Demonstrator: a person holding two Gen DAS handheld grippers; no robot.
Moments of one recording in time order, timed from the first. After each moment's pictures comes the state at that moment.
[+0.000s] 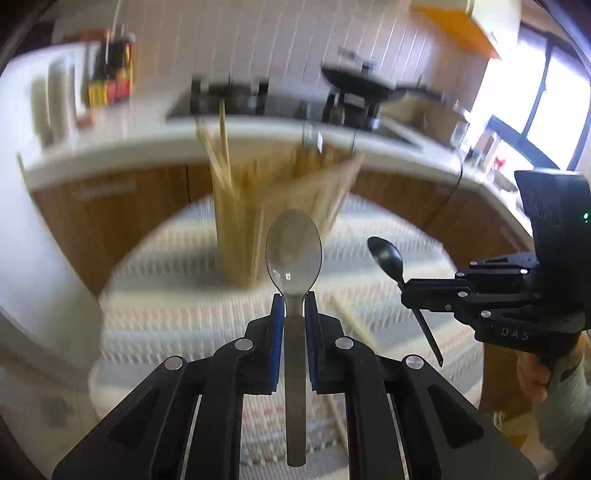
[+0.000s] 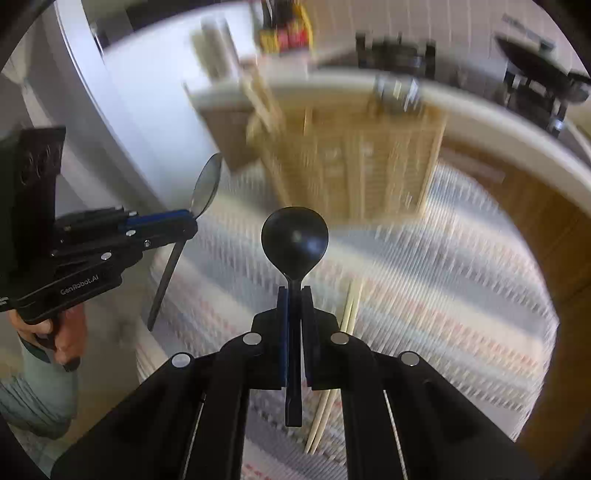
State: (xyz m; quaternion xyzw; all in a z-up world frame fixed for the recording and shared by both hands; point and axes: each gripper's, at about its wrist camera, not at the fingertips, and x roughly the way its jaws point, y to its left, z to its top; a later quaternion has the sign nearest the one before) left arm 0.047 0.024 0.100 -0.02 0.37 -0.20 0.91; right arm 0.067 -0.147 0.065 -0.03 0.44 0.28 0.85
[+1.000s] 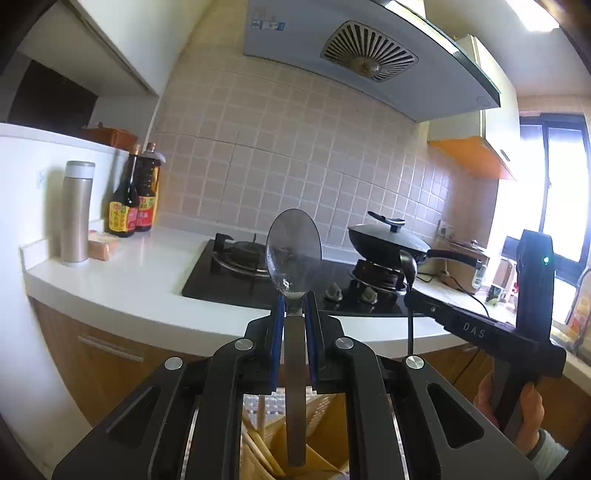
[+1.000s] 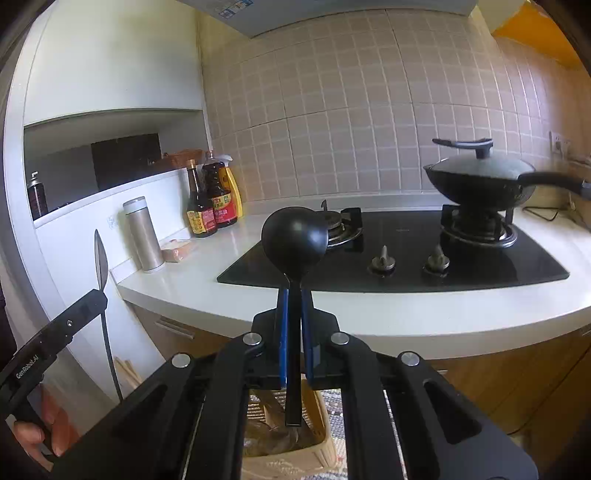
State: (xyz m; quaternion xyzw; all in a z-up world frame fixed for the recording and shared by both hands) left arm 0.149 0.014 0.142 -0.10 0.10 -0.14 0.98; right arm 0.212 -0.206 0.135 0.06 0.18 0.17 0.97
